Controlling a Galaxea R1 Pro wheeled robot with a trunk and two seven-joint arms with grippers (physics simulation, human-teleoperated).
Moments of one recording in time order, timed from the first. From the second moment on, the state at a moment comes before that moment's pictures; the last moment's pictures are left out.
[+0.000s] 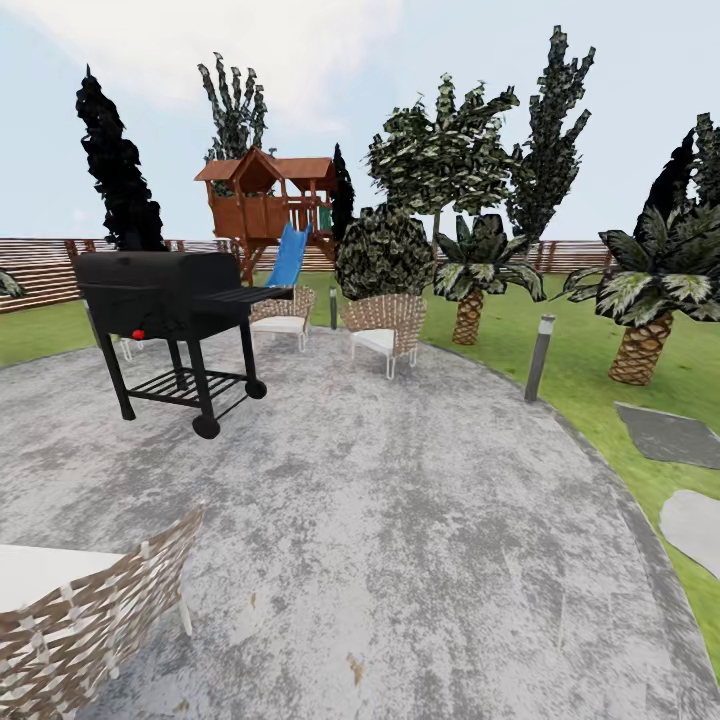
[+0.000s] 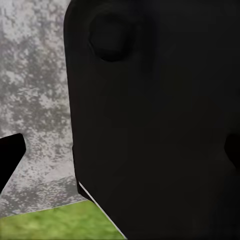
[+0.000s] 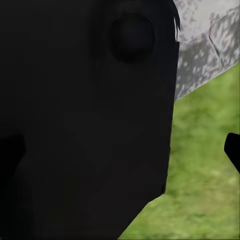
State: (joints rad) left arm 0.00 0.00 0.00 0.00 0.00 0.00 0.00; right arm 0.00 0.00 0.00 0.00 0.00 0.00 0.00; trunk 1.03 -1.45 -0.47
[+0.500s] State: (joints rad) left arm 0.00 -0.01 0.00 -0.01 0.00 -0.03 0.00; right arm -0.01 0.01 0.00 -0.07 0.00 -0.01 0.00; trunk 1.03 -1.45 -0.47
